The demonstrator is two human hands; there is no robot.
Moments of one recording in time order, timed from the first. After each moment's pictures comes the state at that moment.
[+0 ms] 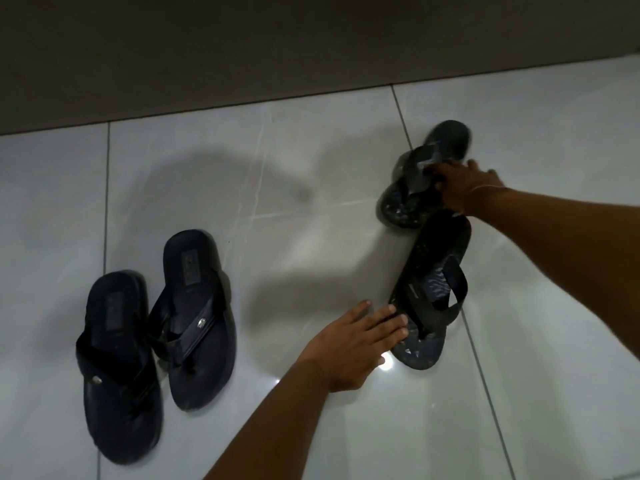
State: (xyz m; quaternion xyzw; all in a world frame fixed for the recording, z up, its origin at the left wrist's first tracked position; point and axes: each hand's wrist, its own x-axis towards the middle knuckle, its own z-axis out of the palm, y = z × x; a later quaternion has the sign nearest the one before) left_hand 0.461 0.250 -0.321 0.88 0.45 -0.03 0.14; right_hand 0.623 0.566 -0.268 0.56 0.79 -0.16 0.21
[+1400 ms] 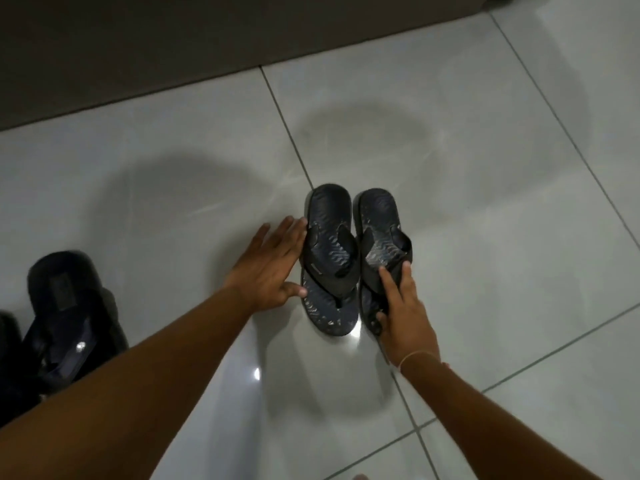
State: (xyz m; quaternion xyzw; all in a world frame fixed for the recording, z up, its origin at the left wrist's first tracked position) left_hand 0.492 0.356 -0.295 0.83 0.52 -0.10 0.17; right_hand 0.767 0.292 -0.277 0.68 0.68 -0.28 -0.01
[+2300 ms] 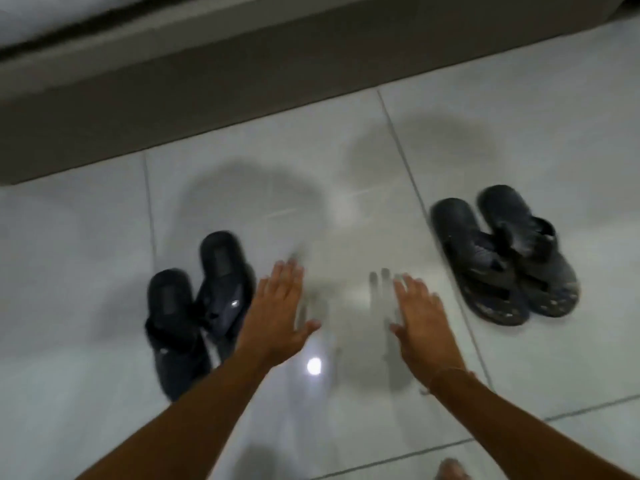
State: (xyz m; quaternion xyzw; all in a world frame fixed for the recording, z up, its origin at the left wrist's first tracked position) left_hand 0.359 0.202 -0.216 0.67 0.70 -0.02 0.23; right_hand 0.629 0.250 -0.223 0.54 0.79 -0.28 0.00
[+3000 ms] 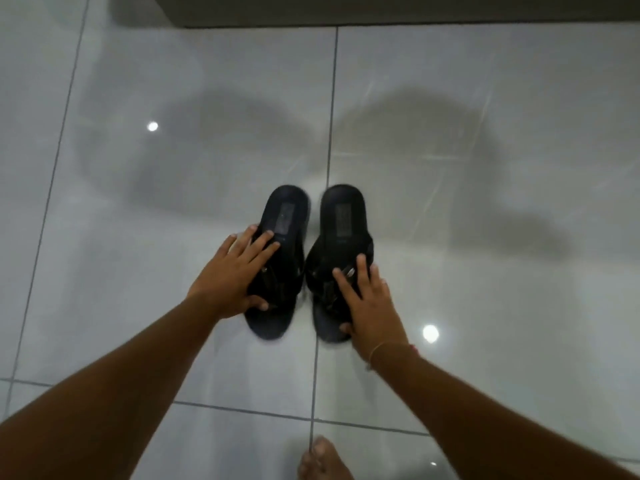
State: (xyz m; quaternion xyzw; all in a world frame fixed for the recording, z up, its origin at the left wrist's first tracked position) left_hand 0.031 -0.053 -0.278 0.64 0.72 -0.14 0.21; right_hand 0.293 0.052 -0.286 0.34 0.87 -0.30 0.18
